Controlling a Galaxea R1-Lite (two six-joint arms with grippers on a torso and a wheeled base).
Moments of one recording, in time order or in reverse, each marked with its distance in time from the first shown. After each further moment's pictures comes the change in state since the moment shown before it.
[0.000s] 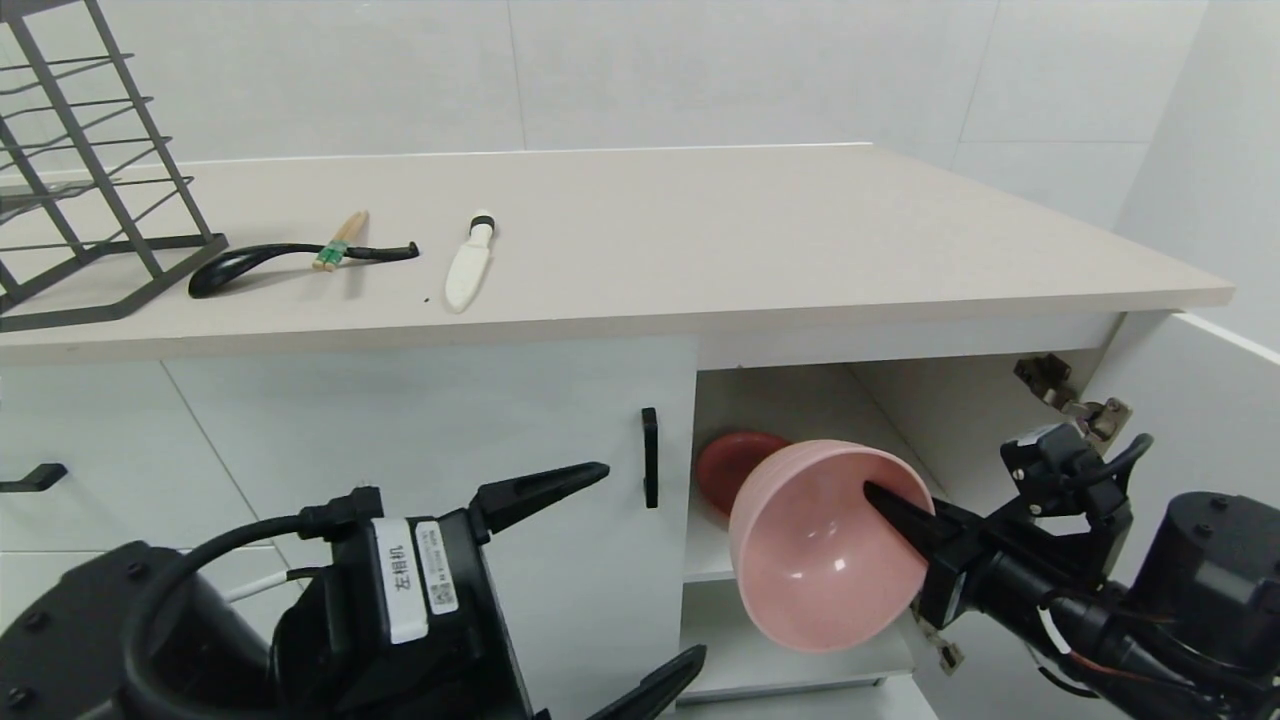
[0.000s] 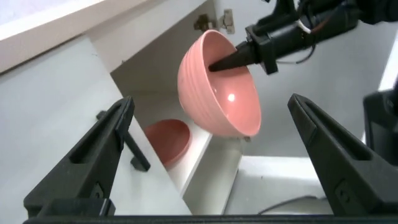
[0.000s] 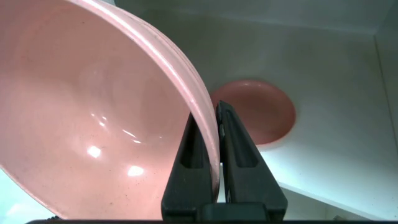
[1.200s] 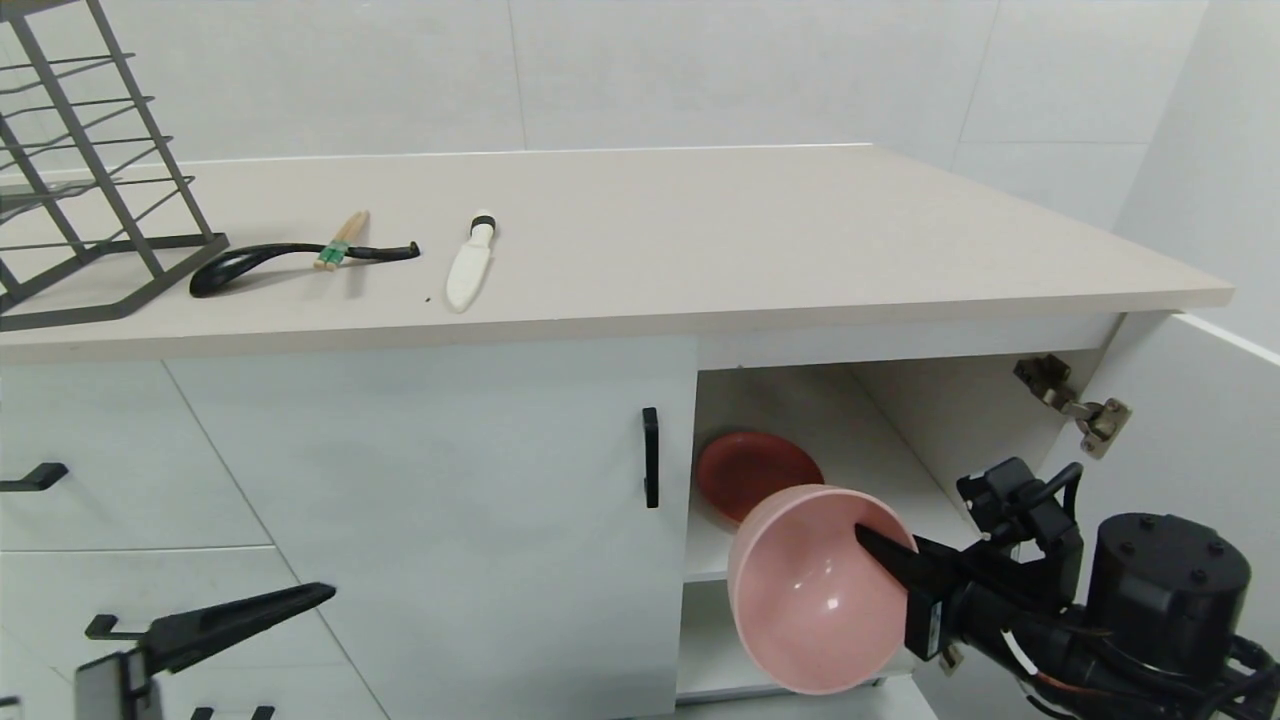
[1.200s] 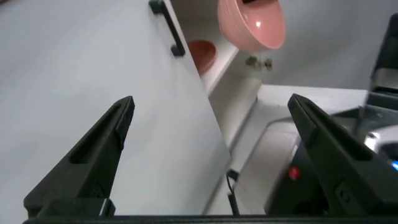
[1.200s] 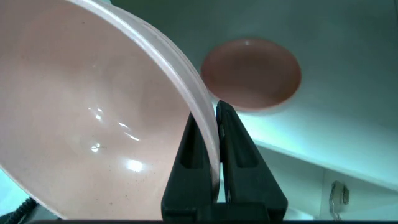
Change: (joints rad) left arm 0.241 -0.817 0.104 0.940 -0.032 0.086; right arm -0.007 0.115 0.032 -0.002 -0.002 0.009
